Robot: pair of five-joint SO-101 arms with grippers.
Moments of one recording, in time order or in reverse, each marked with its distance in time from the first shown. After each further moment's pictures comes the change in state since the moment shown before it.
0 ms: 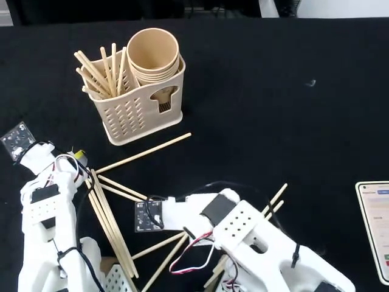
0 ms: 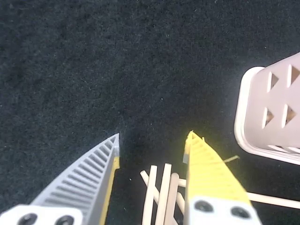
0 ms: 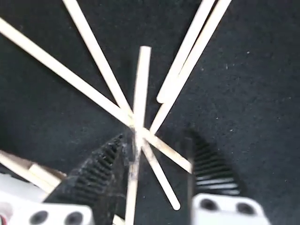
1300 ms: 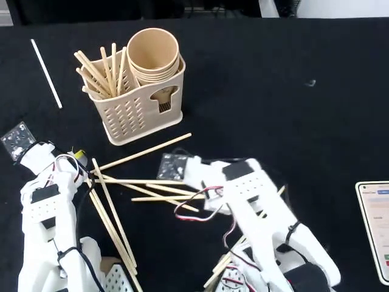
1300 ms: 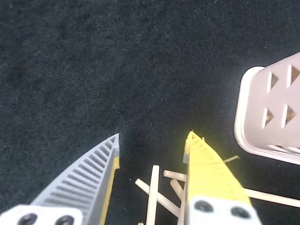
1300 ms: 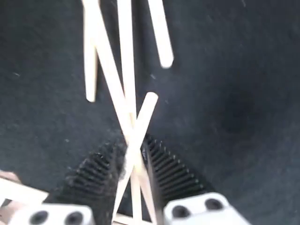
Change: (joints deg) left arm 0.0 0.0 0.0 0.0 0.0; right arm 25.0 15.2 -9.0 -6.0 7.3
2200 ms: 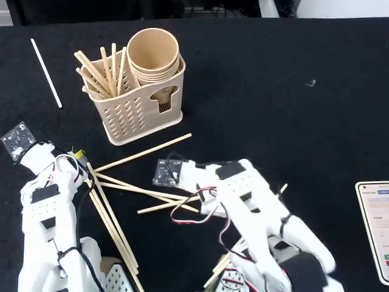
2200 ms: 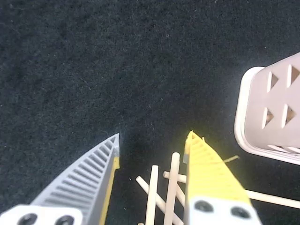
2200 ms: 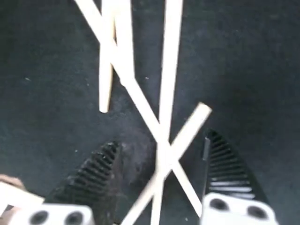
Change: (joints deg) left arm 0.0 0.0 0.0 0.0 0.0; right arm -5.0 6.9 0.6 -4.0 0.0
